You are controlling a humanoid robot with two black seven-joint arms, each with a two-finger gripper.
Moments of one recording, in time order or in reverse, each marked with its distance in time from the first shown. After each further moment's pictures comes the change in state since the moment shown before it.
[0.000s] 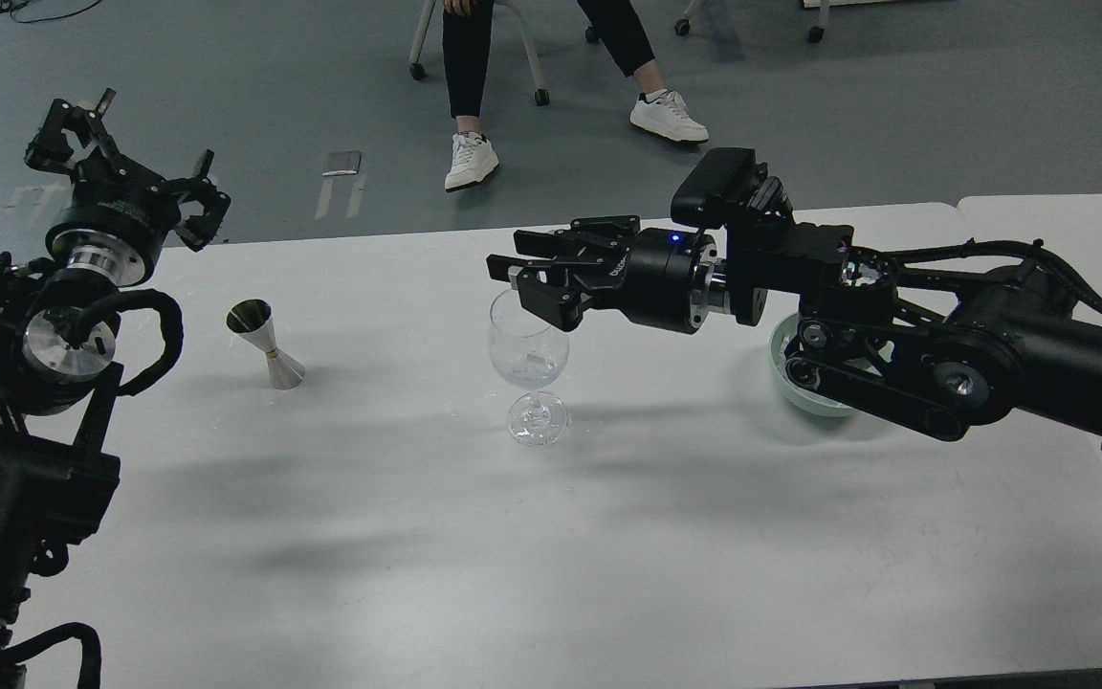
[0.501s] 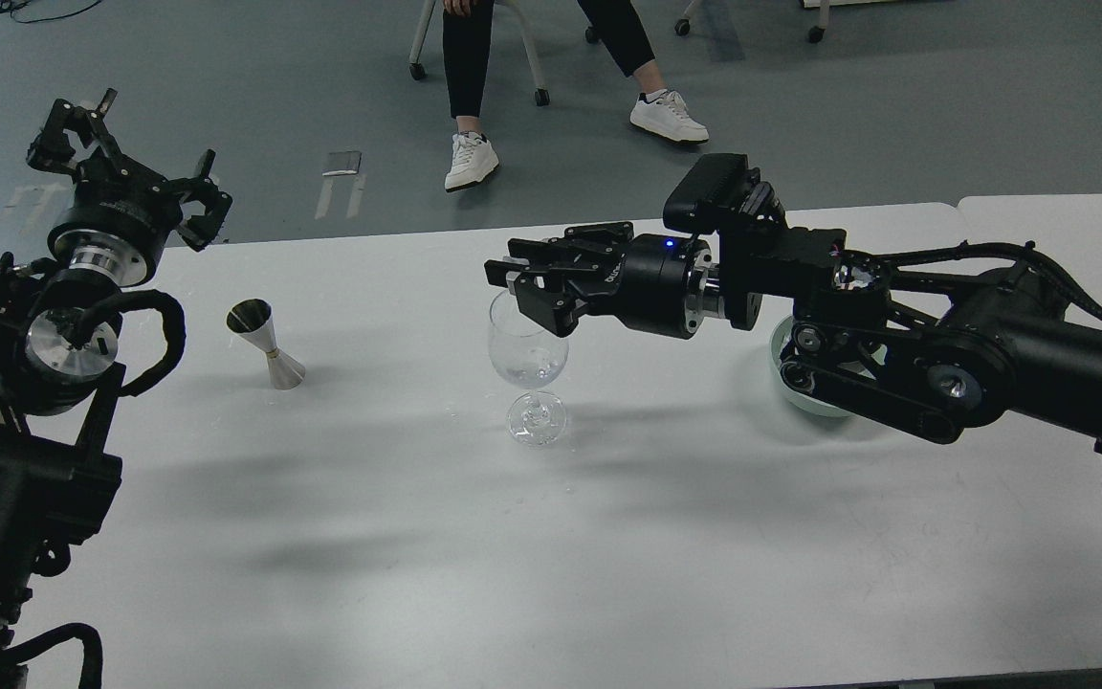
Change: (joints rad) left arm 0.000 -0.002 0.003 0.000 0.000 0.000 -0.002; right arm 0.001 0.013 -0.022 -0.007 -0.002 0.010 -0.003
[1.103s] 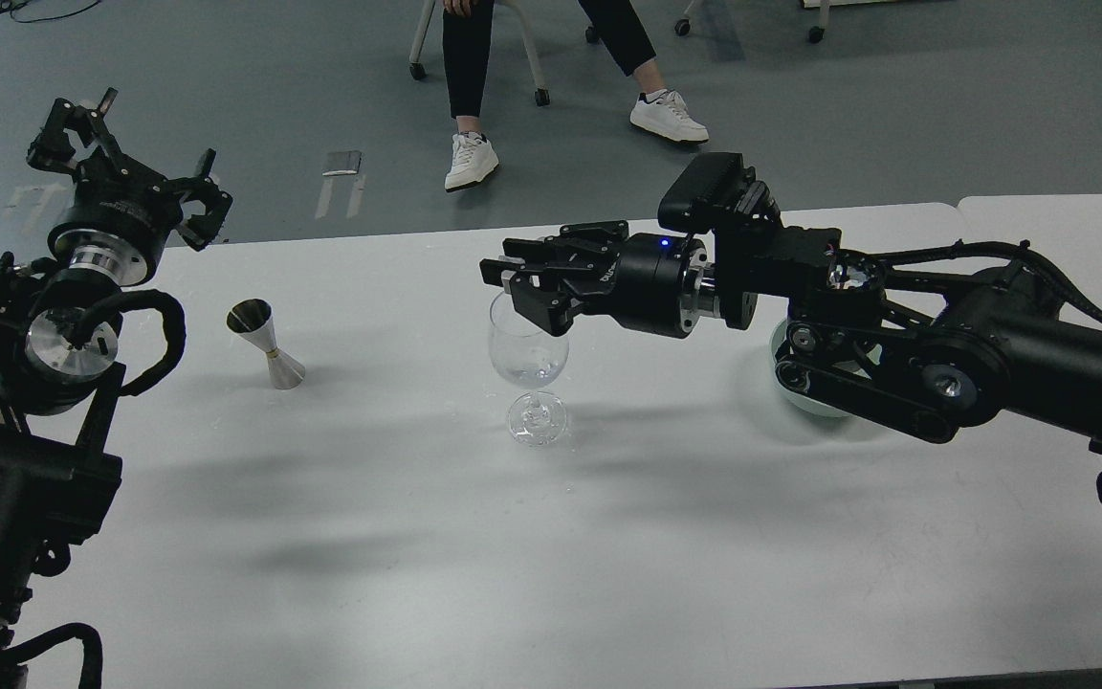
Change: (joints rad) left arm 0.000 0.000 0.000 -0.002 0.000 0.000 -0.002; right arm 0.002 0.010 0.000 -0.003 -0.002 0.001 -0.004
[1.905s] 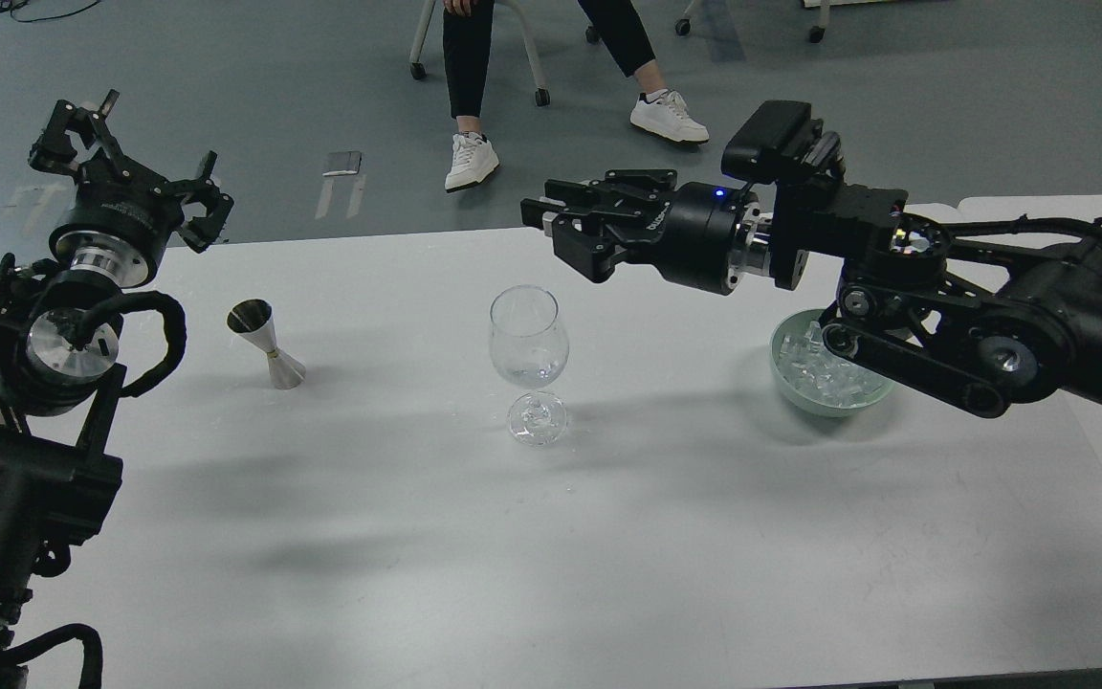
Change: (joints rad) left arm 0.002 0.000 0.001 -0.002 0.002 0.000 0.003; right arm 0.011 -0.046 0.055 0.025 -0.003 0.001 0.000
